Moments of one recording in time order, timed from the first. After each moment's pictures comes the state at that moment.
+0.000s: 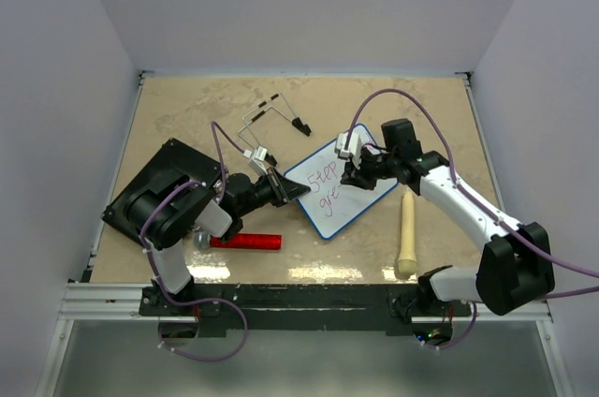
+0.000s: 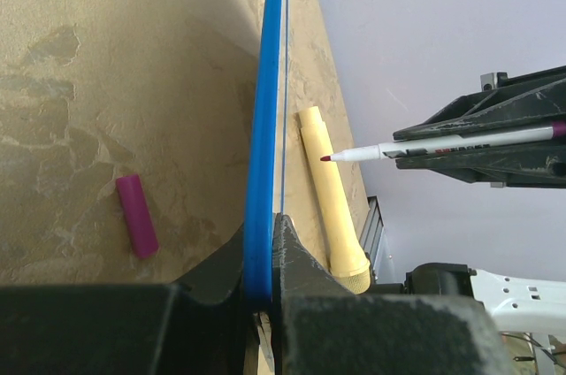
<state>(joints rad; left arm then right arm) -0.60 1.81 0.41 1.27 0.36 -1.06 0.38 1.33 0.94 -0.45 -0.66 -0.70</state>
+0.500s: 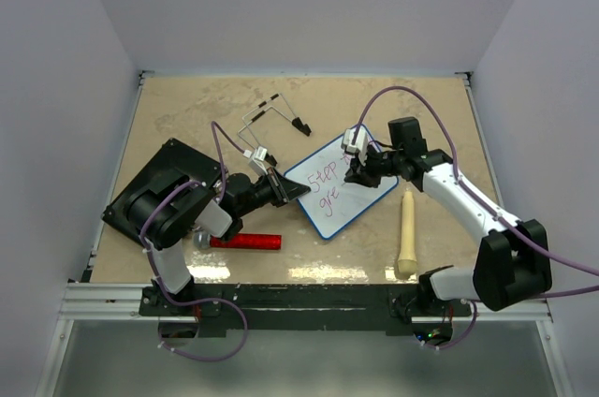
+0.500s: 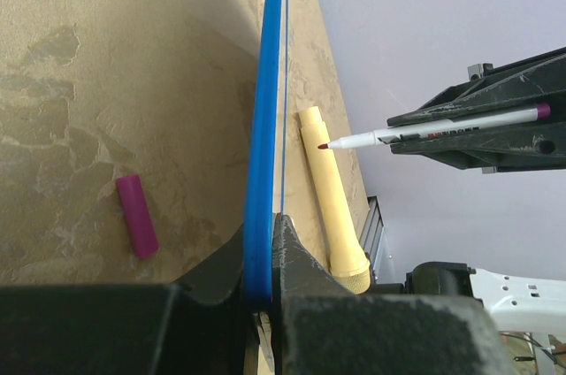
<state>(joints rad) -0.60 1.81 0.41 1.27 0.36 -1.06 0.32 1.34 0.94 -0.44 -0.72 -0.71</state>
